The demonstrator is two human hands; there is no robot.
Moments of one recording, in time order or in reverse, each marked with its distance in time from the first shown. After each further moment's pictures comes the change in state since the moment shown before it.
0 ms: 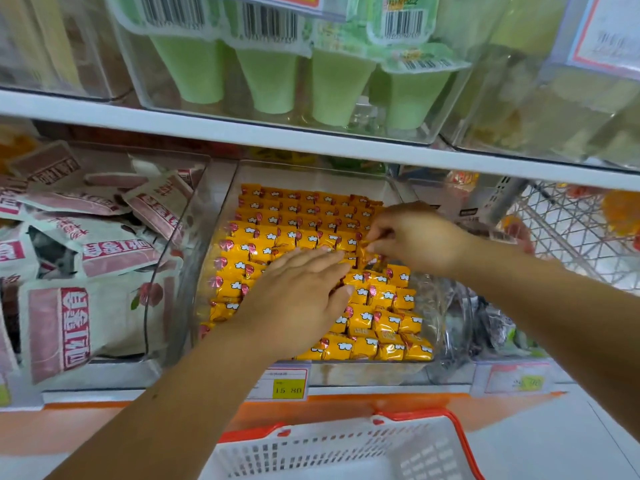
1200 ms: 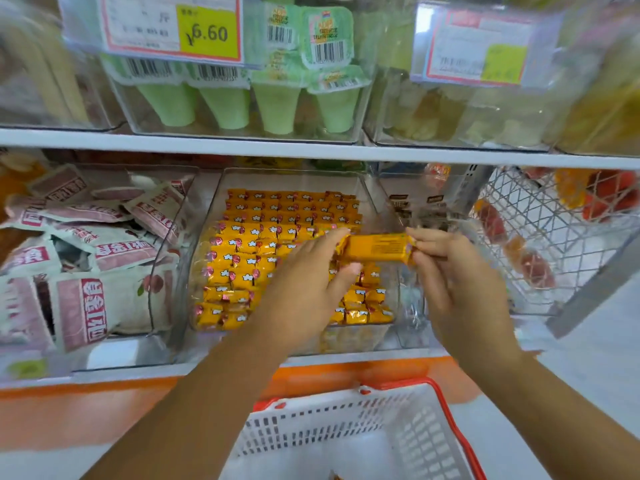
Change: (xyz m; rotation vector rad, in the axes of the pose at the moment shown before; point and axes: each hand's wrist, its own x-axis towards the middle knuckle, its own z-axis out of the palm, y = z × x) left_hand -0.020 0.065 -0.022 -0.407 0.143 -0.114; right_hand -0.142 -0.011 0.032 0.464 0.808 -0.047
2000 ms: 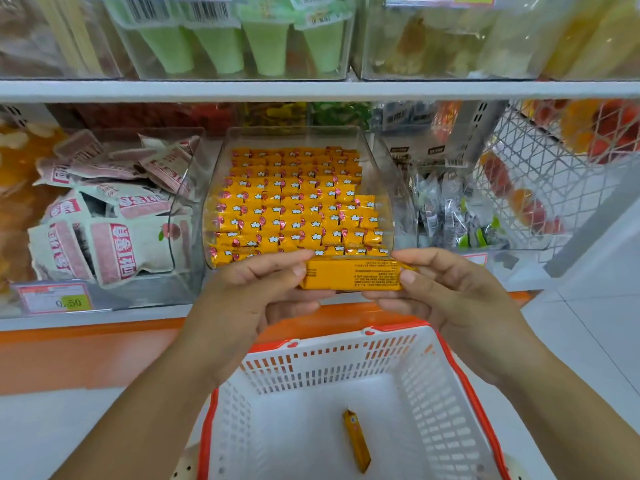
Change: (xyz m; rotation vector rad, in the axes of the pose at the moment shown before) left_hand -0.109 0.011 -0.034 -1.182 -0.011 -0.459; right_hand -0.064 -0.048 -0.030 0.996 -0.297 0.775
